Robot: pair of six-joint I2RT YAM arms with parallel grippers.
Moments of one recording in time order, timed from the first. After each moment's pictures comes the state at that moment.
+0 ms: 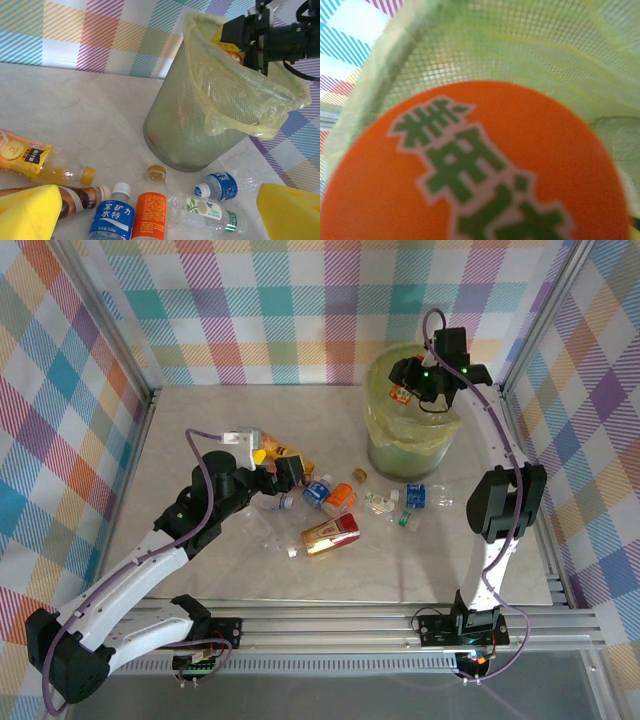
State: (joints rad) left arm -0.61 0.98 0.86 -0.14 -0.03 -0.45; right arm 0.15 1.98 2.00 -0.74 -0.31 0.56
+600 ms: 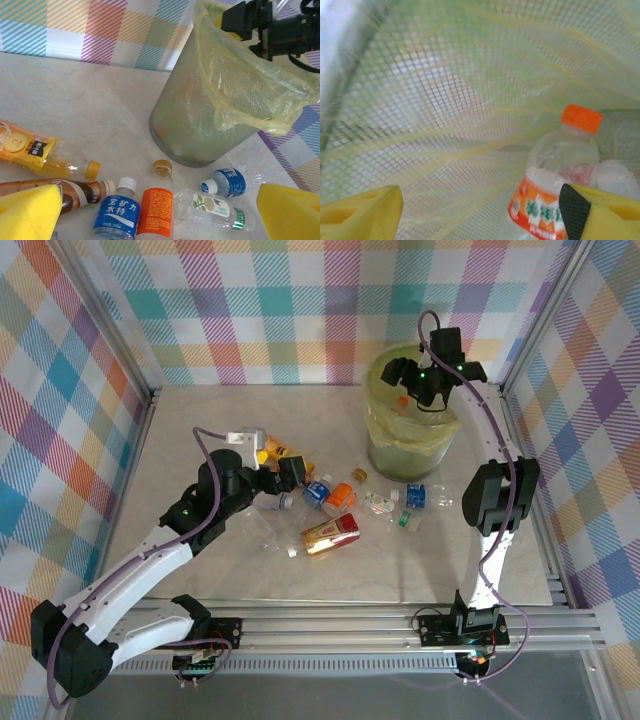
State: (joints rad) left arm -0.61 1.01 0.86 -0.14 -0.04 -0.45; right arm 0.15 2.04 2.08 -0.81 -0.32 0.54
